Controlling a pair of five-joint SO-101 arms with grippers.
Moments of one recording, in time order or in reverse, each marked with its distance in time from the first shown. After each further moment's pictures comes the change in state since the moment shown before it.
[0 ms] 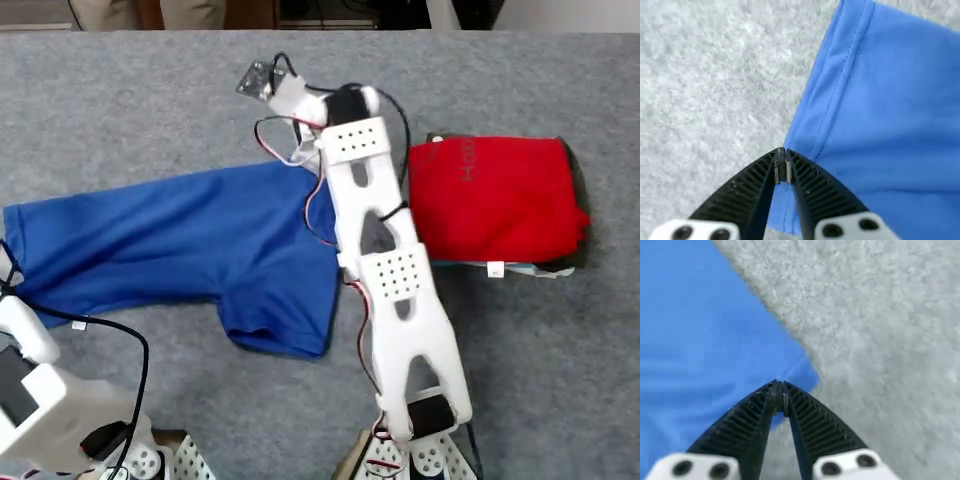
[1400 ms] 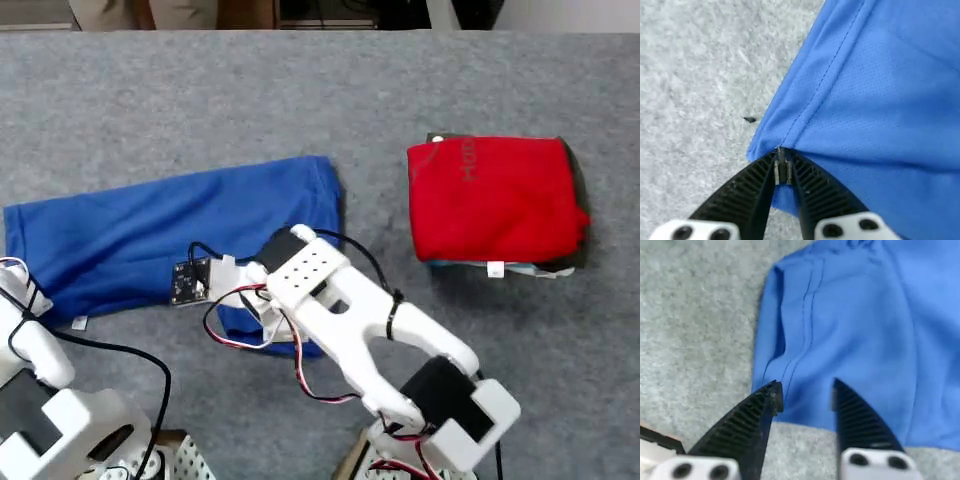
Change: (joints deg) left arm -0.6 -8.7 21.9 -13.8 8.3; right arm -26.7 -65.8 114.5 -25.8 3.6
